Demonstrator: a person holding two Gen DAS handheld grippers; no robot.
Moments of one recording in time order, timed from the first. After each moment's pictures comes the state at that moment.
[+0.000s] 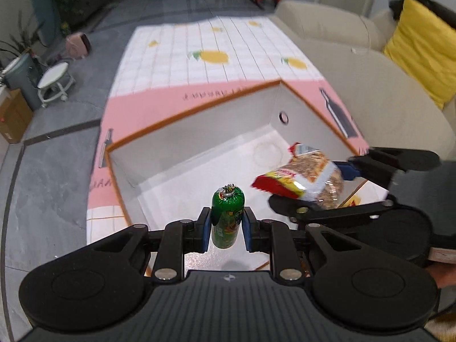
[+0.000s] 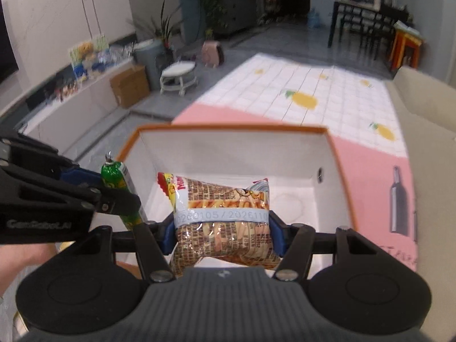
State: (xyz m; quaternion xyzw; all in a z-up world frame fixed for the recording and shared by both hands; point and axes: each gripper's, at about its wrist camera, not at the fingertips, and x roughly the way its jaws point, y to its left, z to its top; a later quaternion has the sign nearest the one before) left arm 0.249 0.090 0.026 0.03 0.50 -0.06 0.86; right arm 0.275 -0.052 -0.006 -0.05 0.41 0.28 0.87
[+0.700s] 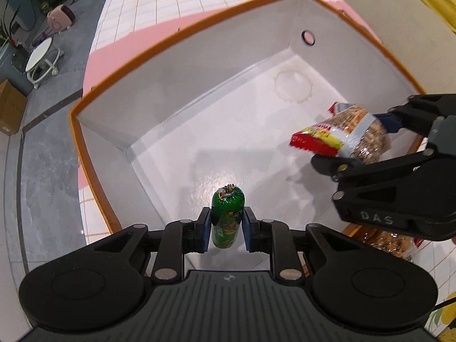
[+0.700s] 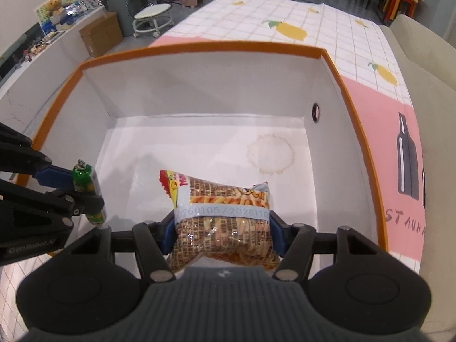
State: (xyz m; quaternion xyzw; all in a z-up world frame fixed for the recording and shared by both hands) left arm 0.282 0.087 -0.044 0.09 0.61 -0.05 0.79; right arm 0.314 -0.043 -0.067 -0.09 0.51 0.22 0.83
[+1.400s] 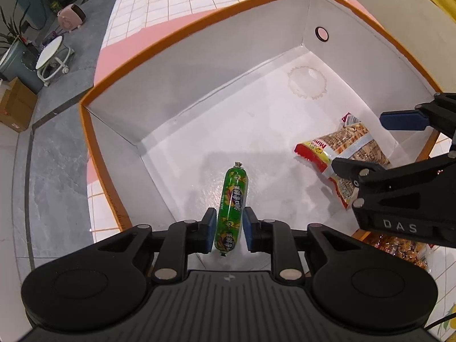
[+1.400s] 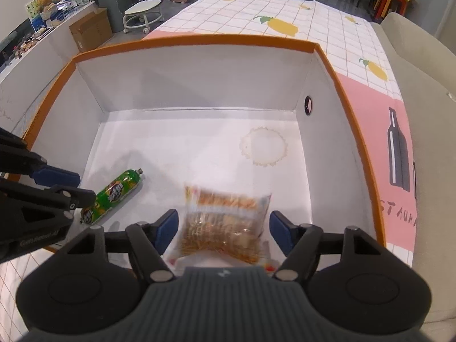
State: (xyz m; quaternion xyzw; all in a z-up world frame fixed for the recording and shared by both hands) left arm 0.277 0.090 -0.047 0.10 0.59 -0.03 0.80; right arm 0.305 -0.040 -0.066 -0.10 0.51 0.20 0.83
